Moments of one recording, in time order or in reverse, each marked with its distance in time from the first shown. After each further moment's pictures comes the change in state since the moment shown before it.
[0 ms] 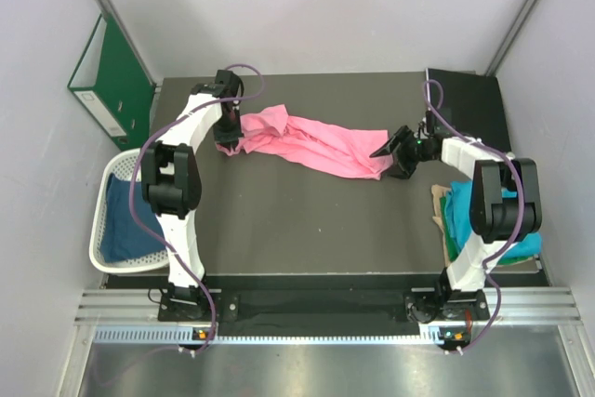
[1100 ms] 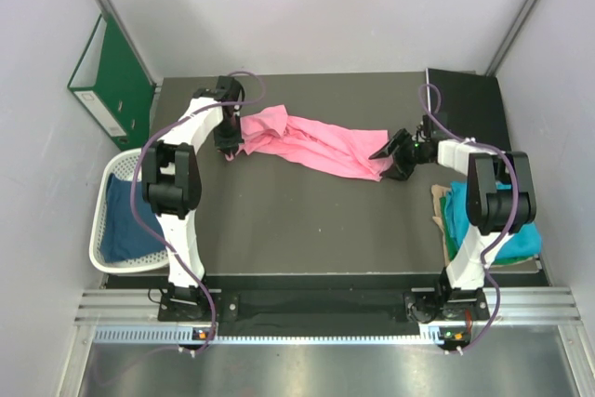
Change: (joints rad) left arm 0.000 0.000 -0.058 0.018 -0.001 0.007; right arm 0.000 0.064 -0.024 0.107 0.019 0.013
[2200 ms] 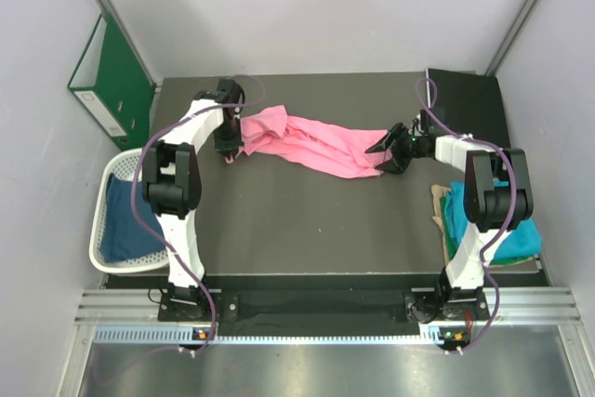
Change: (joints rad) left arm 0.000 0.000 -0.028 0.010 -0.004 0.001; right arm 0.023 0.031 0.050 0.025 -0.051 0.017
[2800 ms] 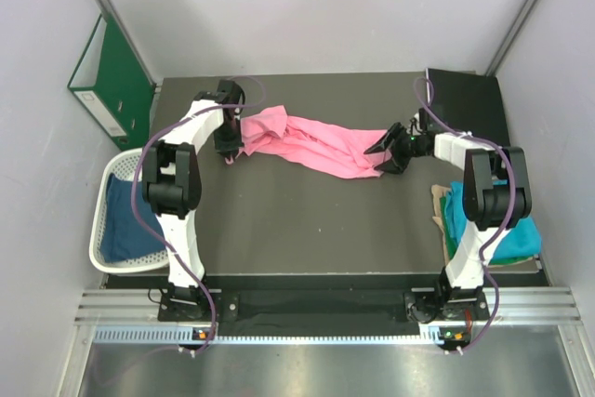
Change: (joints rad) left arm 0.000 0.000 -0.009 0.005 0.000 0.000; right arm 0.006 0.015 0.040 -0.059 -0.016 -0.034
